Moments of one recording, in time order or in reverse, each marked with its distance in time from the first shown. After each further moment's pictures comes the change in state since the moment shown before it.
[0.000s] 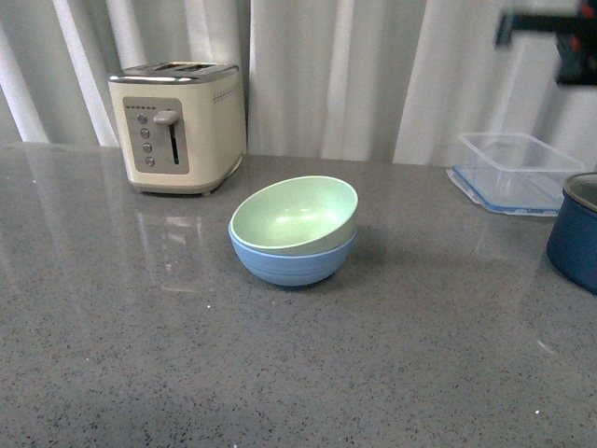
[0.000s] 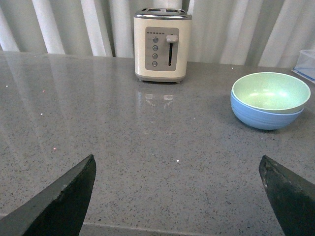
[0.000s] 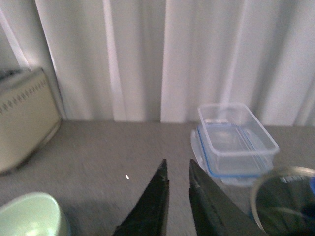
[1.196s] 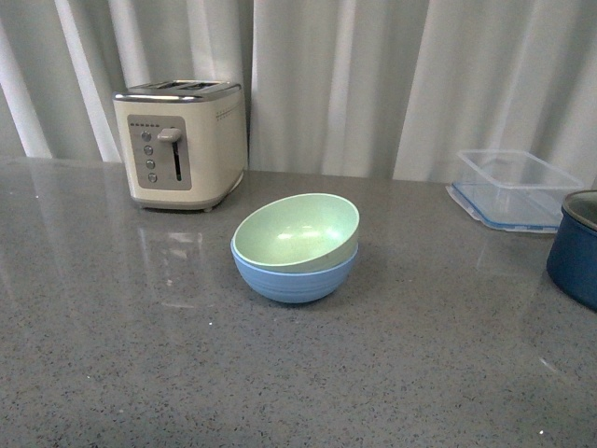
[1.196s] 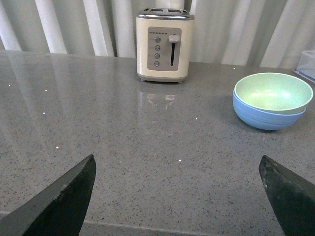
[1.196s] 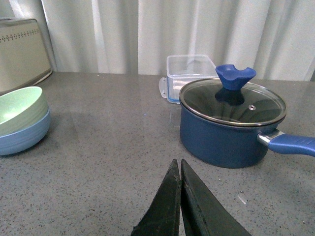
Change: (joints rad) left arm 0.000 0.000 0.000 0.000 -0.001 0.000; right arm -0.275 -0.739 -0.742 -0.025 -0.275 -0.021
